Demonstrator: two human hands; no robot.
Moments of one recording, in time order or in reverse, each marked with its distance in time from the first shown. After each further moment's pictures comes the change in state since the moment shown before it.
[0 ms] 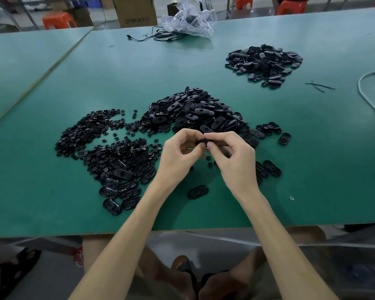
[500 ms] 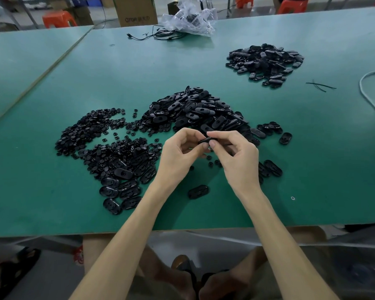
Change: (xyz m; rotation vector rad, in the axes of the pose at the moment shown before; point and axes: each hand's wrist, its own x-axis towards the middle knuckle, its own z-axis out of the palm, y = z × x) left_hand 0.001 -0.001 0.000 -0.027 -0.010 0.015; right_hand 0.001 0.001 -0.002 0.068 0.026 0.059
